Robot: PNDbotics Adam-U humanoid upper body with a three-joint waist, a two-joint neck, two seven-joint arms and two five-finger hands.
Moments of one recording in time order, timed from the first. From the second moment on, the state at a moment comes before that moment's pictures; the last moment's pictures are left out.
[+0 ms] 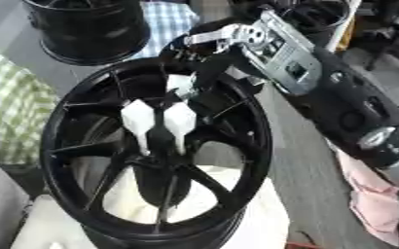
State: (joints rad) left arm -0.14 0.15 0.26 -1.57 0.07 -0.09 -0.91; right arm -0.80 -0.65 0.43 -1.51 0.30 0.25 0.79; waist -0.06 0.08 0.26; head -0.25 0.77
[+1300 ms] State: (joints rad) left arm -0.15 0.14 0.24 -1.58 0.07 -0.08 -0.91; right arm -0.80 -0.60 0.44 -1.39 0.40 0.21 0.74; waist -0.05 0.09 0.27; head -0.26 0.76
